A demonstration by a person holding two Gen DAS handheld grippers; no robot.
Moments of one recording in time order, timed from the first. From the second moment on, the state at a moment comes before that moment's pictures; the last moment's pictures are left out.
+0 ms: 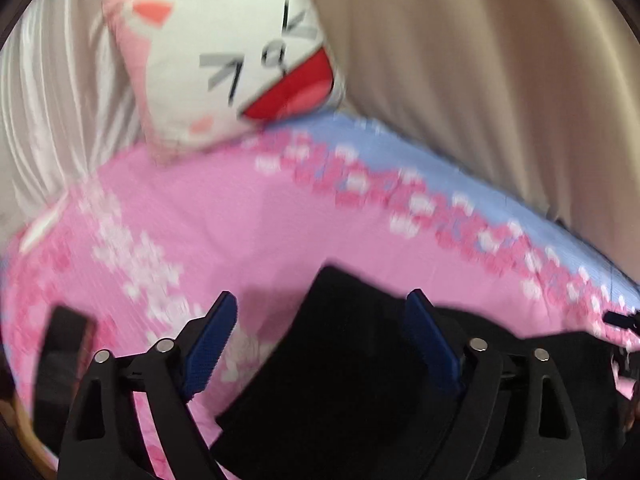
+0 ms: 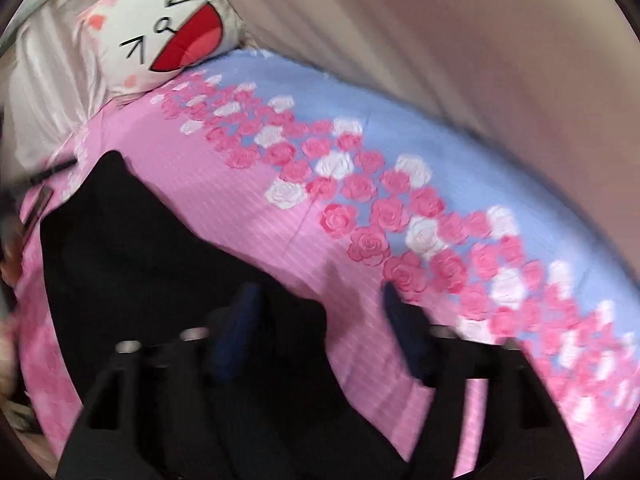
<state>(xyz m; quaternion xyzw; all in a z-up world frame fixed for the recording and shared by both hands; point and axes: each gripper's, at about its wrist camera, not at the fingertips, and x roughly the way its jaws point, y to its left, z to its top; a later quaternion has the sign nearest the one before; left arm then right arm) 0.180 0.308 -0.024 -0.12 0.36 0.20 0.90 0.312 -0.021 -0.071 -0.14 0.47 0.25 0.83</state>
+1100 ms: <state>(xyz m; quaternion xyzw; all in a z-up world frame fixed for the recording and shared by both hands) 0.125 0.132 -0.096 0.09 0.47 0.05 0.88 0.025 -0.421 -0.029 0.07 0.42 -0.21 0.88</state>
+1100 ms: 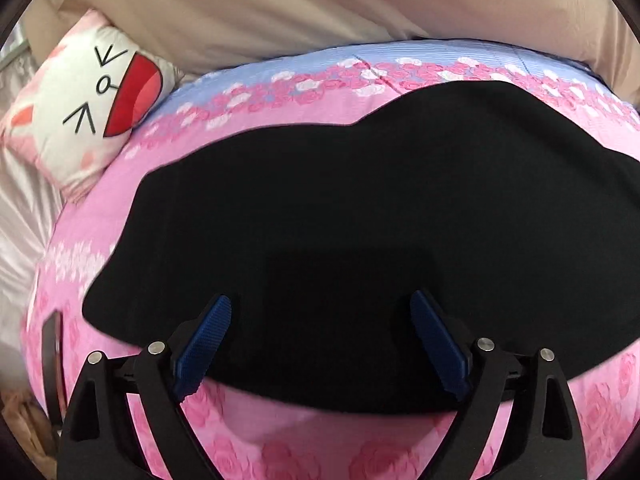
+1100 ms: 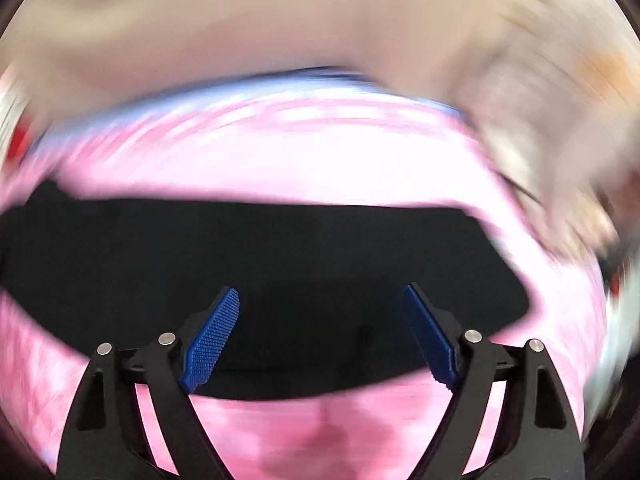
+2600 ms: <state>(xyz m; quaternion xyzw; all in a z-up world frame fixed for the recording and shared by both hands) 0.088 0.096 -0.034 0.03 0.42 0.08 0.90 -0.048 -0.513 -0.020 0.18 0.37 -0.24 0.88</state>
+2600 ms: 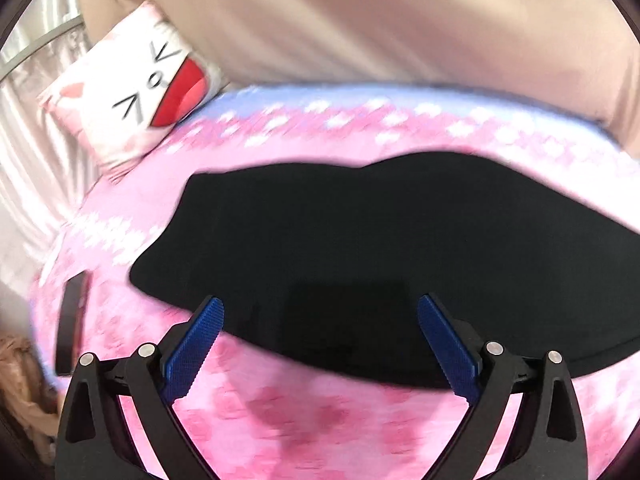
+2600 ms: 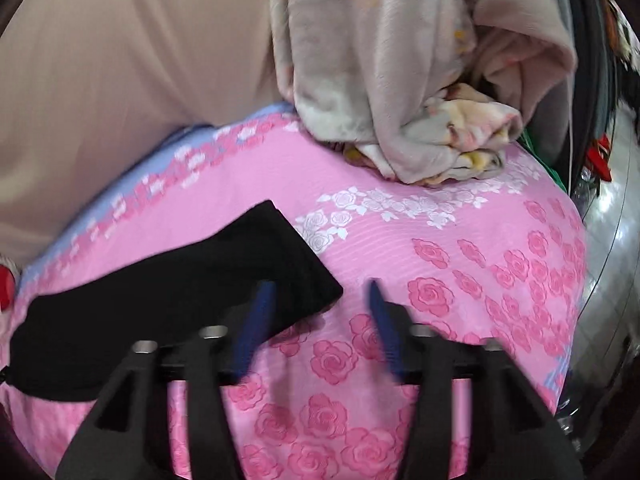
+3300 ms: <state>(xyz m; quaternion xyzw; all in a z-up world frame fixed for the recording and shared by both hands) 0.113 -0.046 -0.094 0.09 0.46 -0.01 0.88 -0.046 -0.505 -0.059 0.21 0.40 -0.25 0.86</state>
